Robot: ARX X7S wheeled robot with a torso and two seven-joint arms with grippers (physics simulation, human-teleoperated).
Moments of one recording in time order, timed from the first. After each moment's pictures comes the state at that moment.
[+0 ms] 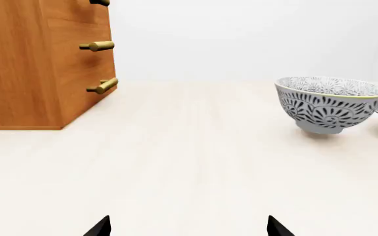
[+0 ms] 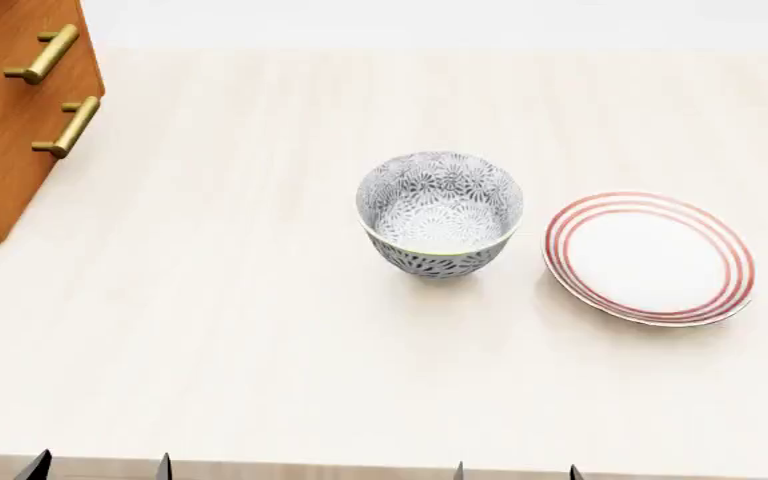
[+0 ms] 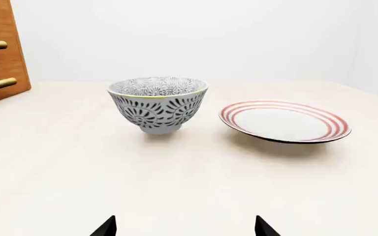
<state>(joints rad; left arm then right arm) 0.00 0.00 0.00 0.00 0.00 0.00 0.00 0.00 0.00 0.00 0.00 0.00 0.00 0.00</state>
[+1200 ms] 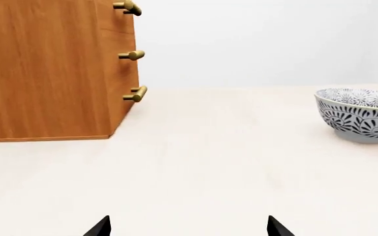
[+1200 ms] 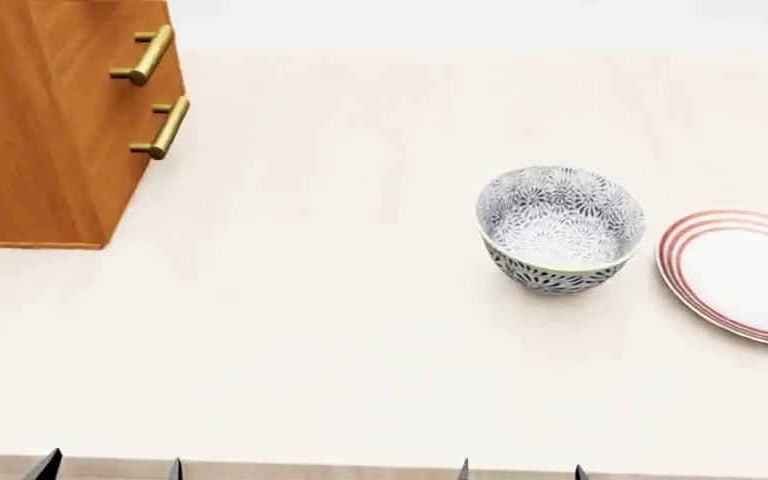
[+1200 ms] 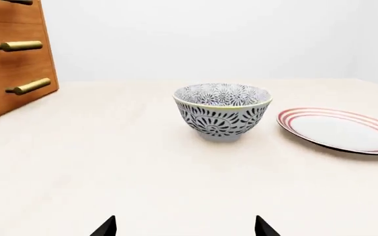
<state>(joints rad) 0.02 -0.10 0.13 0.05 -0.08 0.01 -0.08 0.01 0.09 -0.11 0.00 0.10 0.01 0.13</state>
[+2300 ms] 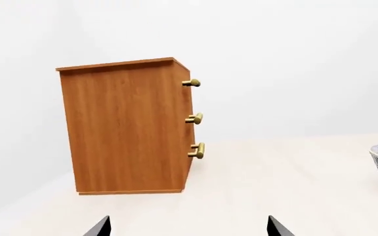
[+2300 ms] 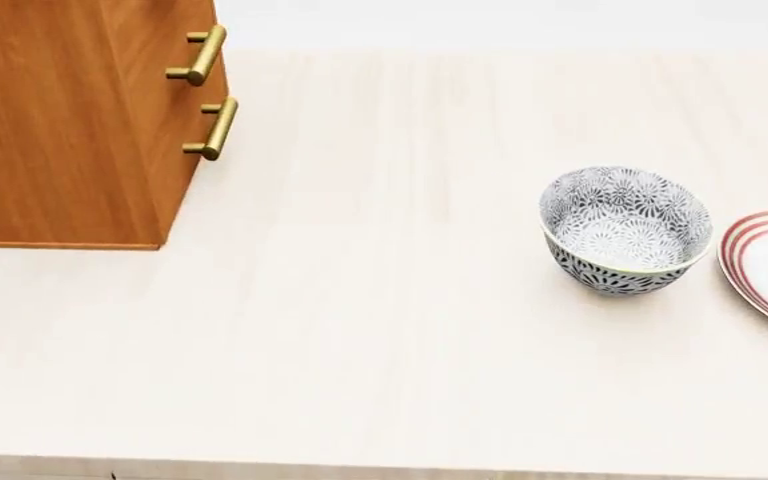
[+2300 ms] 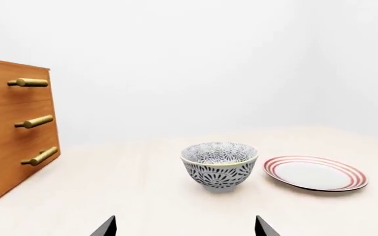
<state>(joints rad) 0.27 -0.12 0.19 0.41 0.08 0.07 -0.32 -0.26 0.13 -0.14 -0.36 0.08 -0.13 0.32</state>
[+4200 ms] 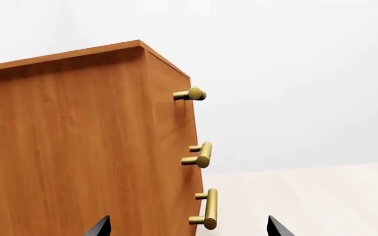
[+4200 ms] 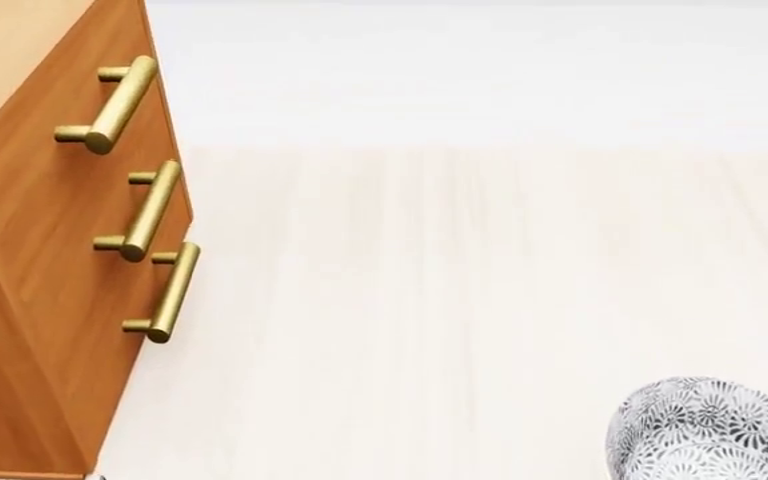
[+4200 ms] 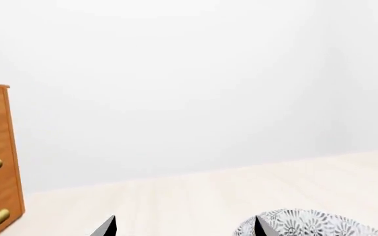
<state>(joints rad) 0.26 -0.20 0.27 0.39 0.12 0.13 -0.45 -0.25 0.19 -0.21 -0.29 0.11 -0.29 0.39</state>
